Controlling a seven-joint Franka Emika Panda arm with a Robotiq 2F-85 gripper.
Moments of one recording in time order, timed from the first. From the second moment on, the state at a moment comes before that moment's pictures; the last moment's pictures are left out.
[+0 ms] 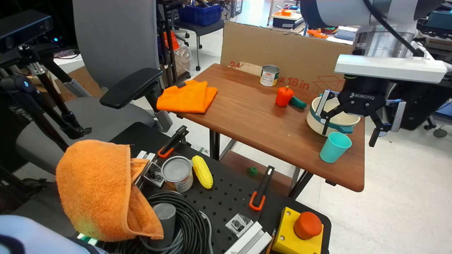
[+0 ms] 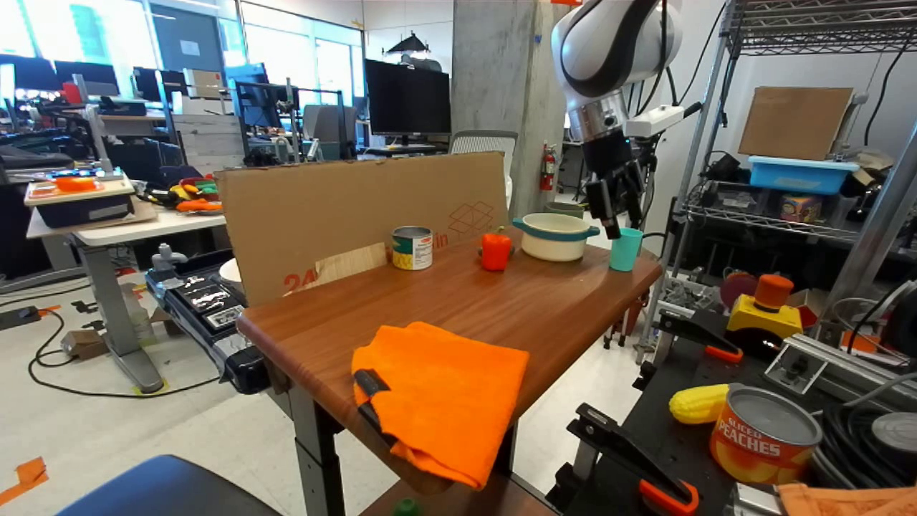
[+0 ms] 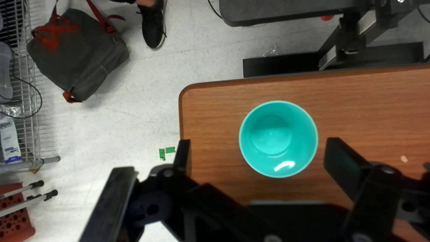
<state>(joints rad) -0.15 0.47 -0.21 -1.98 -0.26 2.14 -0.15</state>
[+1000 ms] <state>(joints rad) -0.15 0.54 -0.18 -1.89 -0.29 1.97 -0.16</state>
